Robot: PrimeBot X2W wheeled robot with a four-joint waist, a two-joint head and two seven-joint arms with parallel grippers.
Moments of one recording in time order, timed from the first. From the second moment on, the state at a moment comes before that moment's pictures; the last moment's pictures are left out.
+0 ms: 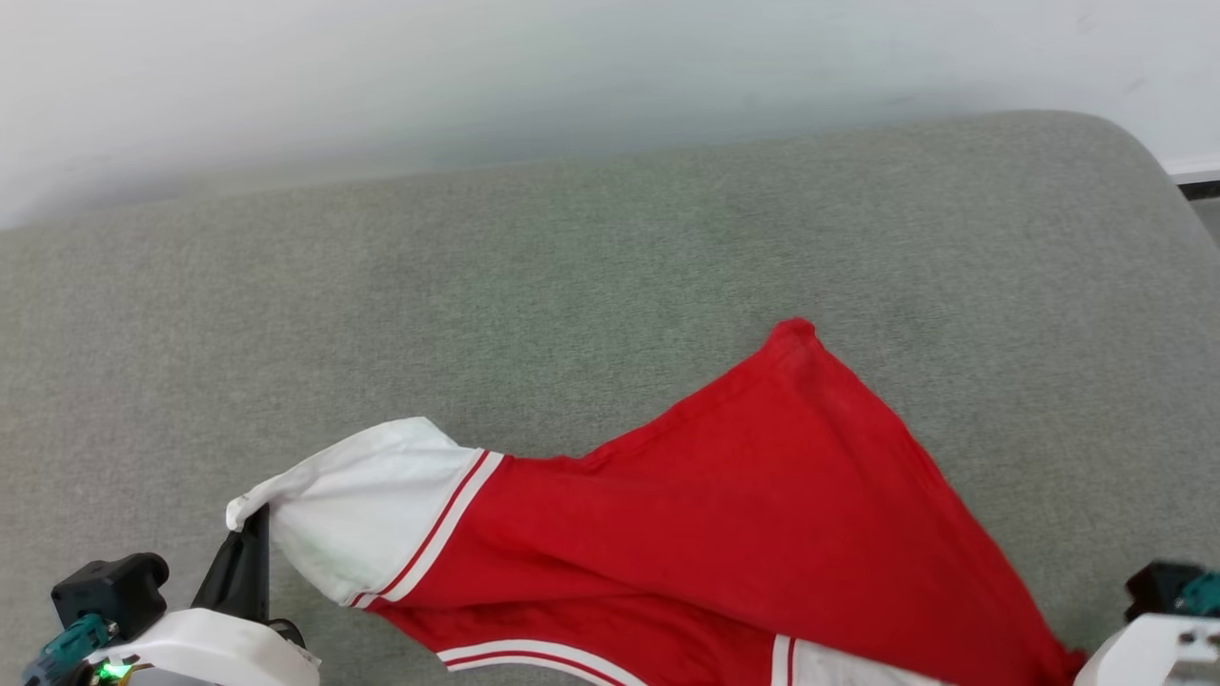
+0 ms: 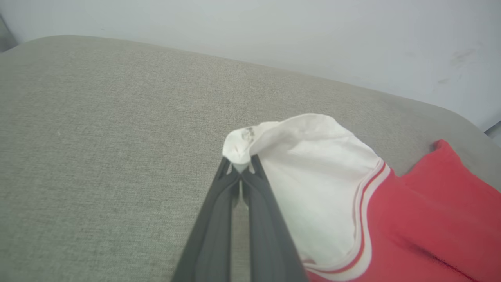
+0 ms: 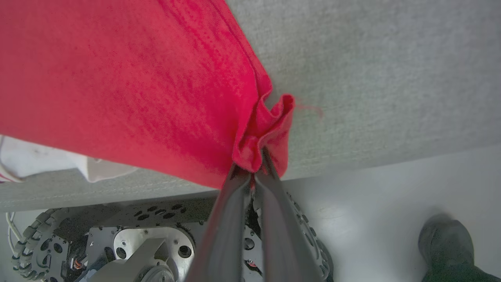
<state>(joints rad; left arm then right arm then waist) 0.06 0.43 -0.17 0.00 -0.71 0.17 -0.14 0.08 -0.21 -0.18 0.02 0.32 0.13 0.93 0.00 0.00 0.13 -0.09</state>
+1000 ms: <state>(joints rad) -0.11 0.42 -0.27 -0.09 -0.65 0.13 -0.13 -0.44 -0.33 -0.03 0.18 0.45 0.13 0.63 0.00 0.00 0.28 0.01</state>
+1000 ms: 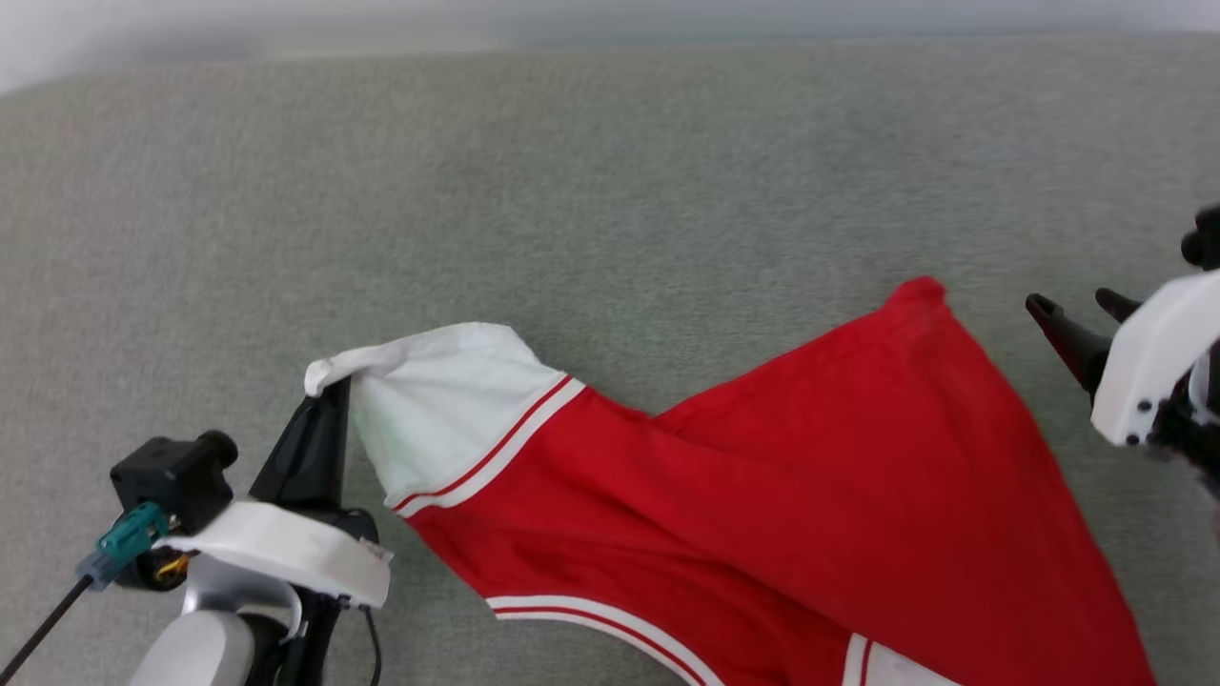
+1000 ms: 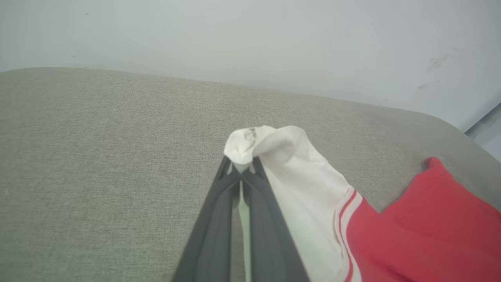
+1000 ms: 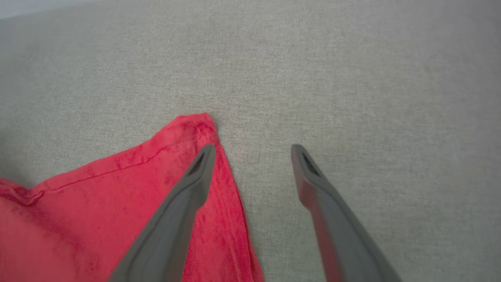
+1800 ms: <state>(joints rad) -0.25 0.36 -0.33 0.03 -0.65 0.06 -0.18 -0.64 -0.37 0.13 0.36 0.51 0.13 1.02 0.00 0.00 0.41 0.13</state>
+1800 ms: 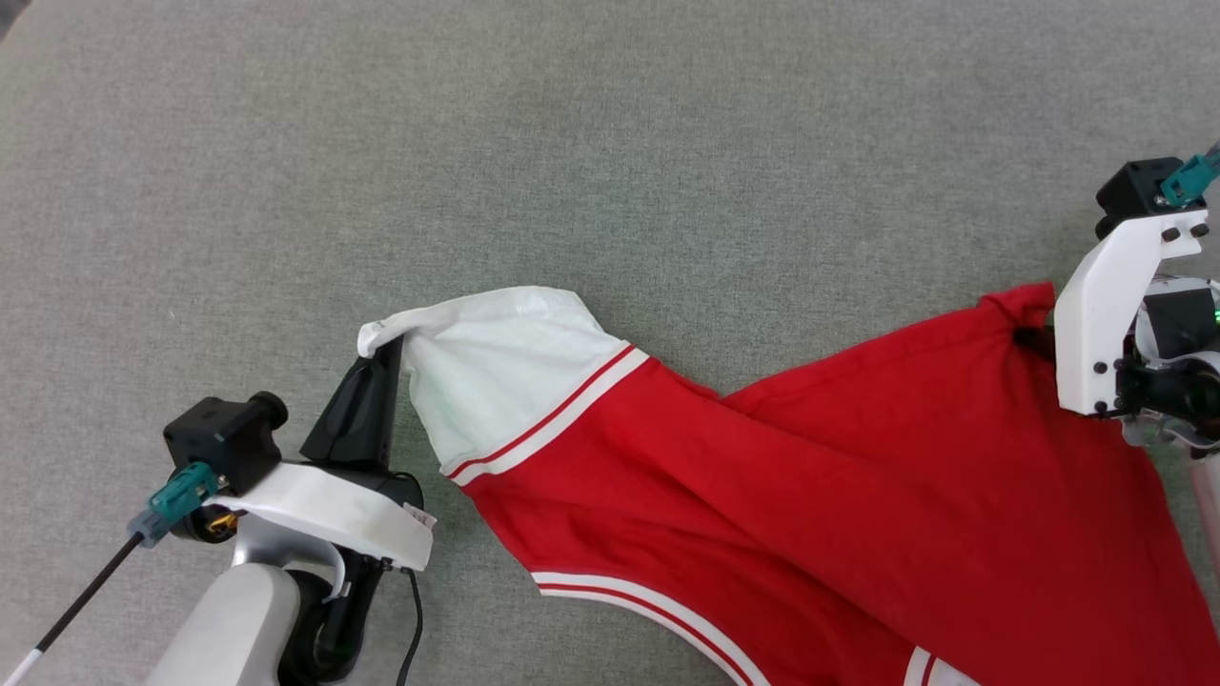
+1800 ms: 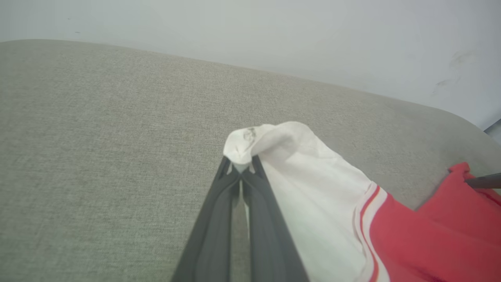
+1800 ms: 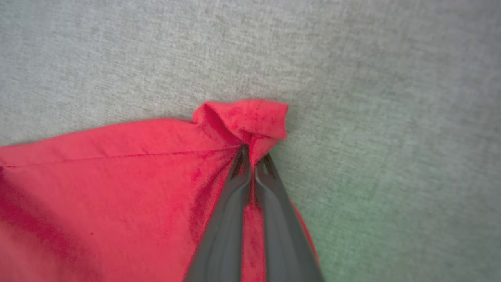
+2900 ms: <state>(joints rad) -1.15 0.40 -0.25 0.61 -0.69 -0.08 -0.17 -1.11 -0.25 -0.08 0.45 0.23 0.13 0.47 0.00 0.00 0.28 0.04</state>
